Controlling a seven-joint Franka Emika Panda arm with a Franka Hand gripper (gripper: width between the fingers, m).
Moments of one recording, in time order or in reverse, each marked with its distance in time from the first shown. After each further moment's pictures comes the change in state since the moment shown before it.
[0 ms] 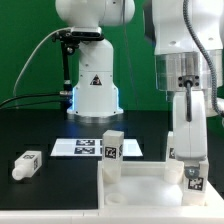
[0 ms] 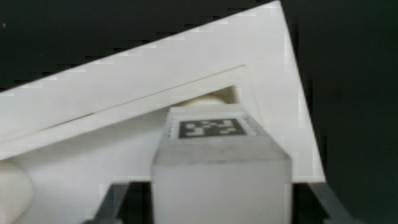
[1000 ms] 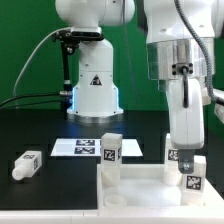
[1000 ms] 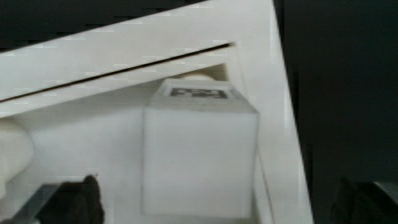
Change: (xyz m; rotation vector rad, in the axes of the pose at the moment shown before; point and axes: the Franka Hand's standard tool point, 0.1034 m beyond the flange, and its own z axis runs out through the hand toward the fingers) arm 0.008 -0.005 -0.015 0.007 -0.007 -0.109
